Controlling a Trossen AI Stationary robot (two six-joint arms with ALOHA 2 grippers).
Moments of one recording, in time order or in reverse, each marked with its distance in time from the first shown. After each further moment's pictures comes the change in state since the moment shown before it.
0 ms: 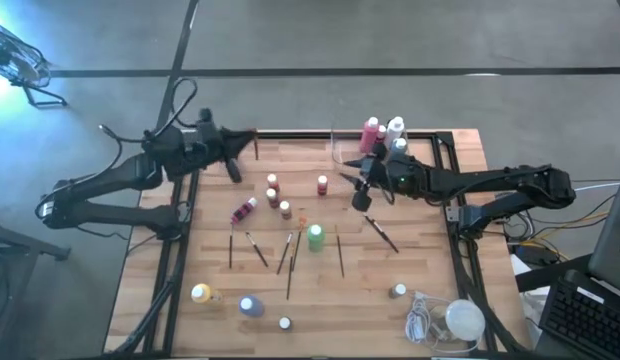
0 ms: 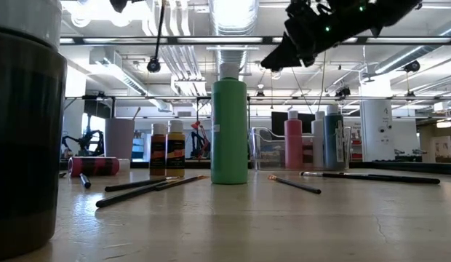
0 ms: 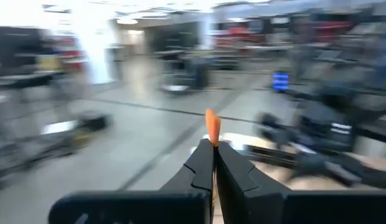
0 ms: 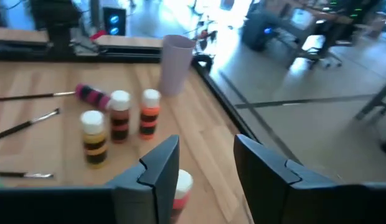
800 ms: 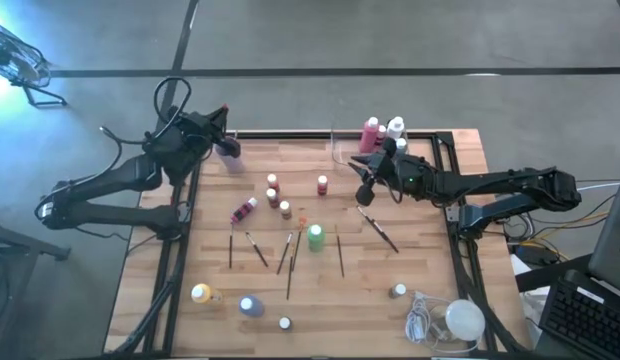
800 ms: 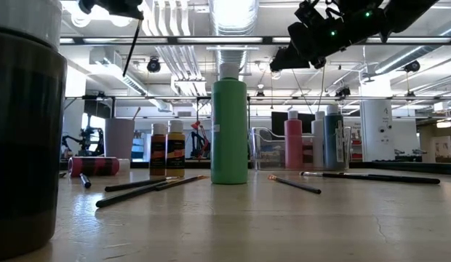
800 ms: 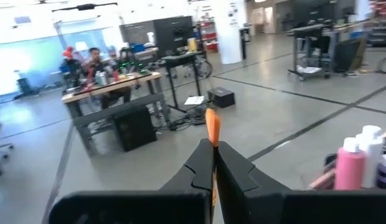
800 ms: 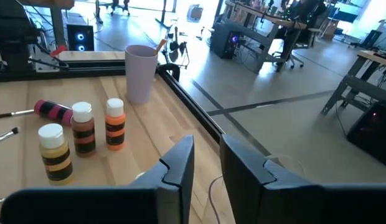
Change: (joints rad) left arm 0.002 -0.014 -0.034 -0.004 -0.573 0.075; right arm -0.019 -0.056 -0.078 0.086 0.097 0.015
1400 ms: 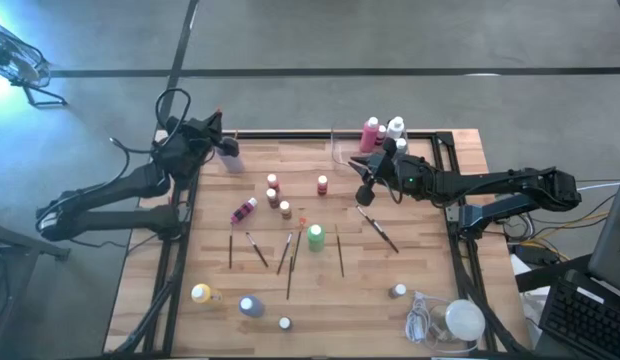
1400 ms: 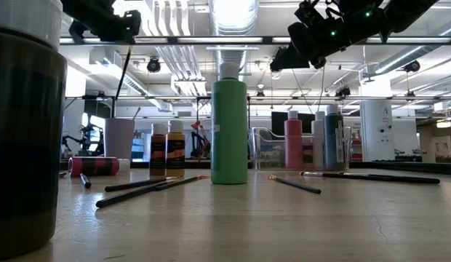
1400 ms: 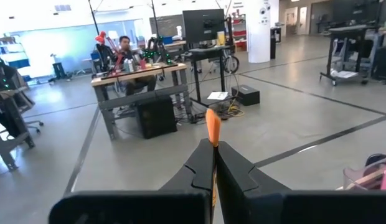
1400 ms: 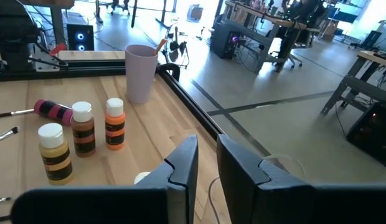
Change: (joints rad) left arm 0.128 -0.076 -0.244 0.184 0.013 -0.042; right arm 0.000 0.000 0.000 0.000 0.000 -0.002
